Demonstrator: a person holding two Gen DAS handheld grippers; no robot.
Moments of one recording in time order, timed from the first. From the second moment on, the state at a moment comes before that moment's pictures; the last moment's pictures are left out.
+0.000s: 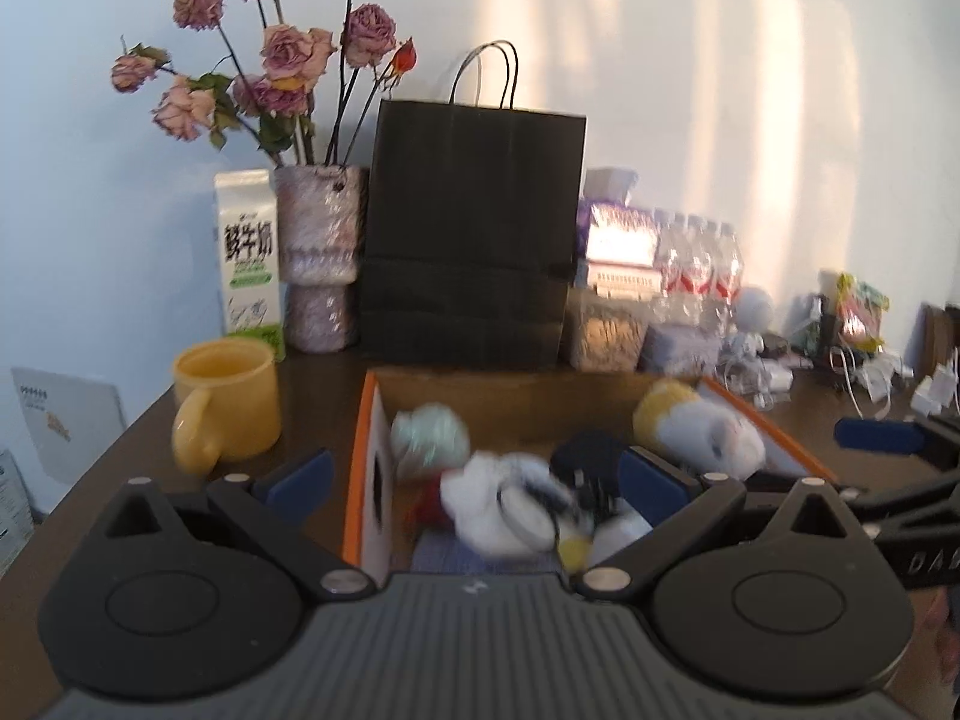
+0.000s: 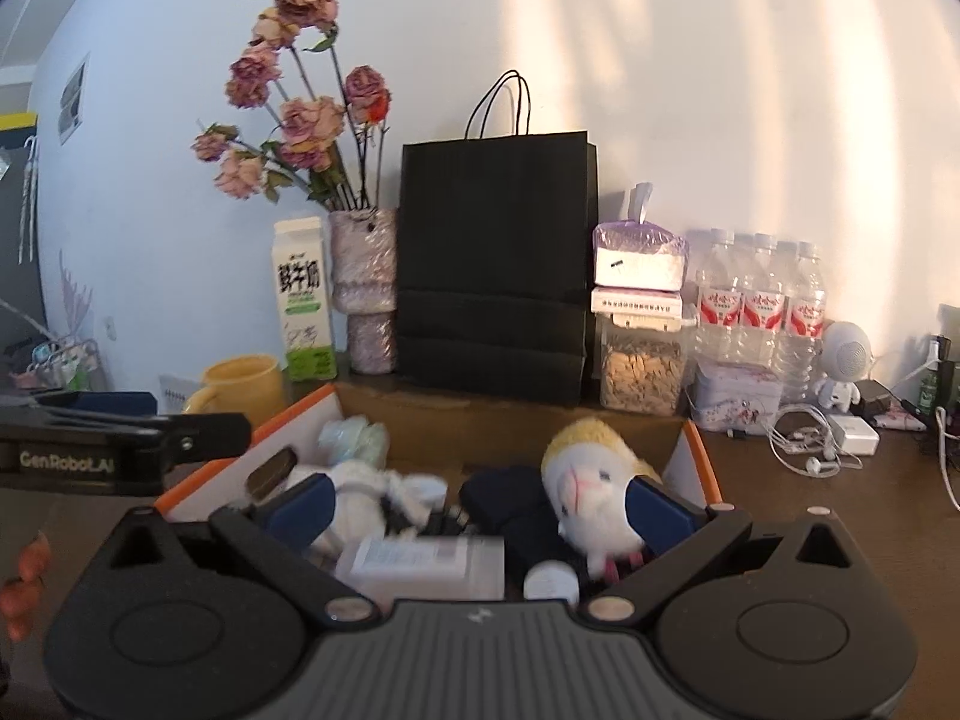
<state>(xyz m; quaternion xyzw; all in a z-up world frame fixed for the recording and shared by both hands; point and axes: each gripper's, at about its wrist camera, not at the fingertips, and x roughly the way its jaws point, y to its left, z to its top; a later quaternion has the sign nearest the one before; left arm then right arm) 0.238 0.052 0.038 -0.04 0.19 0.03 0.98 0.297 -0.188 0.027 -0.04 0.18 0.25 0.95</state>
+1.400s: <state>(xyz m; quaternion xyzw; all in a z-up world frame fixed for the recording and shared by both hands) 0.135 0.032 0.026 -0.03 0.23 0.04 0.97 0.198 -0.217 0.022 -0.03 0.22 0.25 0.94</state>
